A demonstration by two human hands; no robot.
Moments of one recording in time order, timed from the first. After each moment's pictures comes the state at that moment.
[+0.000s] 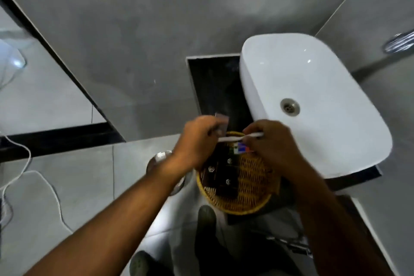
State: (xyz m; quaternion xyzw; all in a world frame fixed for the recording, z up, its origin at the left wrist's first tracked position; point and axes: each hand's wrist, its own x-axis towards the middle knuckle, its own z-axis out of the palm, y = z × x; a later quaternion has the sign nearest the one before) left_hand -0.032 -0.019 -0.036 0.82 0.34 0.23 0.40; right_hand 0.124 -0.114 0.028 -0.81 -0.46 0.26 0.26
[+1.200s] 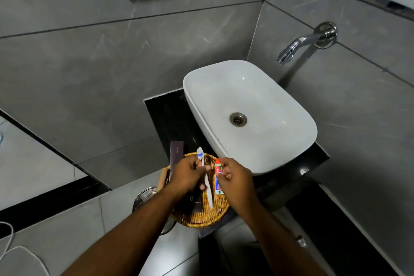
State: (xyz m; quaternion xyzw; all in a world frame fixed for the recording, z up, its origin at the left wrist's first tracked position) left_hand 0.035 -0.083 -0.041 0.68 0.44 0.09 0.58; right_hand 0.128 -0.200 -0.019 -0.83 -0.35 0.19 0.39
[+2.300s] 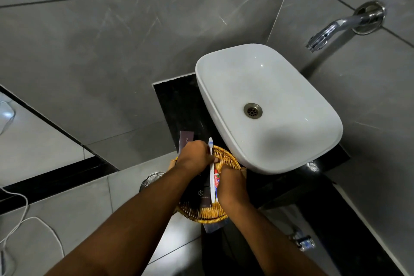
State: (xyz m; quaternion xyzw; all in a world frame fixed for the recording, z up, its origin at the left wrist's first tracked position) left_hand 0.065 -0.038 -0.067 0.81 0.45 -0.06 0.37; right_hand 0.106 -0.164 -0.060 -0.90 -0.35 0.22 0.15
